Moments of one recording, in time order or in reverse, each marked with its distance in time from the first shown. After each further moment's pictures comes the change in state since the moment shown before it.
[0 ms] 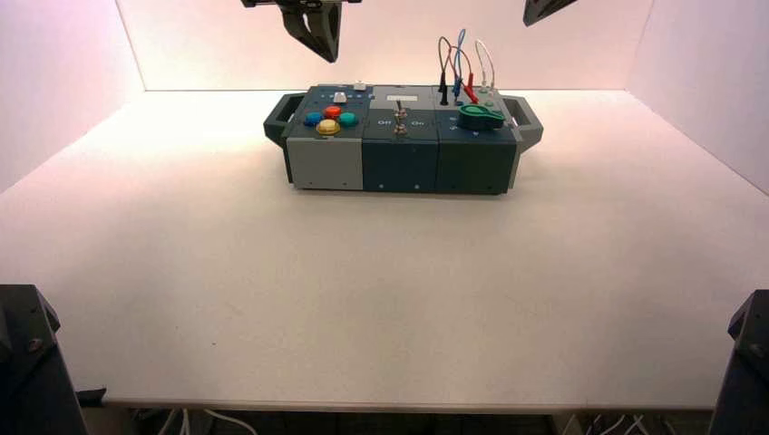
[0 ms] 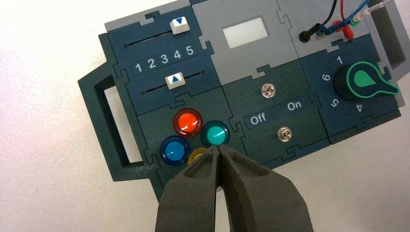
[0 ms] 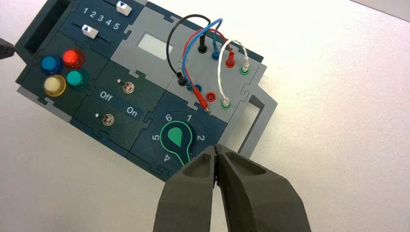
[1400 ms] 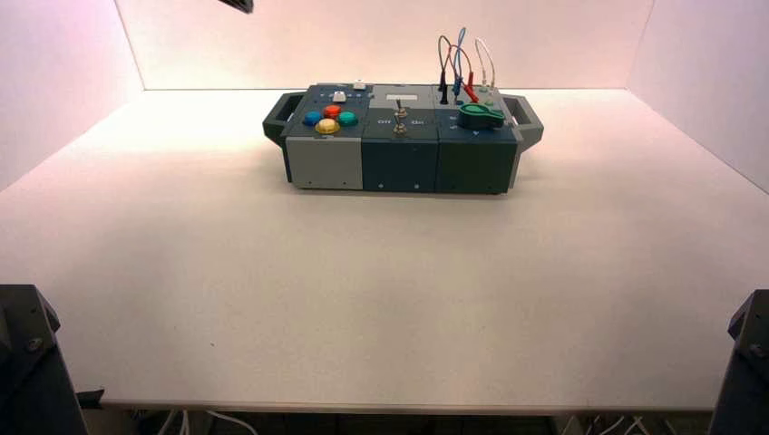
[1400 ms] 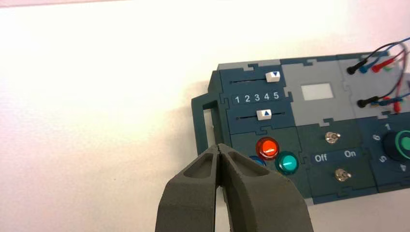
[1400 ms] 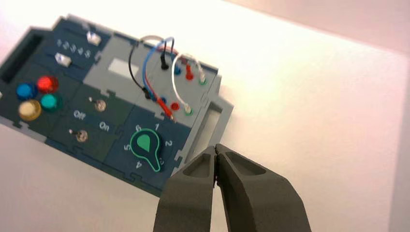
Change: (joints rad) left arm 0.236 -0.259 0.190 0.003 -0.175 0.002; right arm -0.097 -0.216 0.135 0.000 -0.132 0.000
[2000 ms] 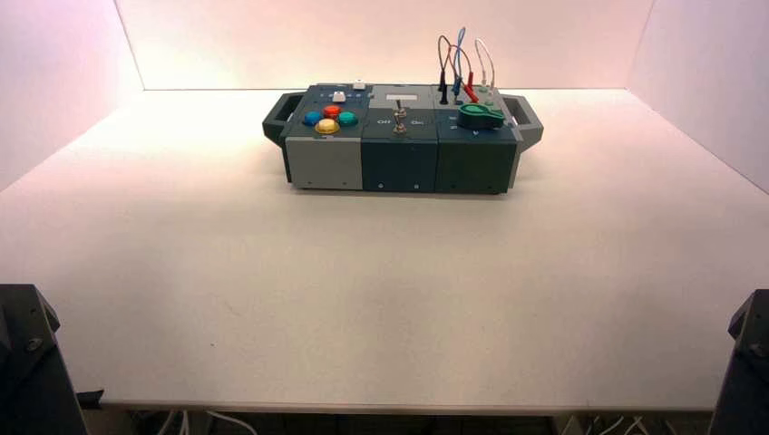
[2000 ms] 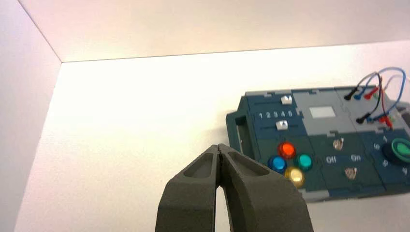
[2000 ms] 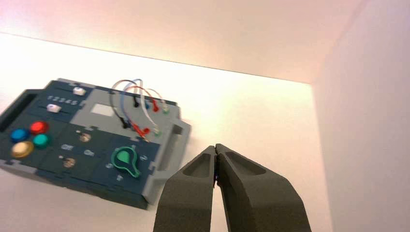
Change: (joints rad) left arm 0.107 -0.391 0.276 0.008 -0.120 0.080; right arm -0.121 -0.422 0.253 0.003 -0.103 0.026
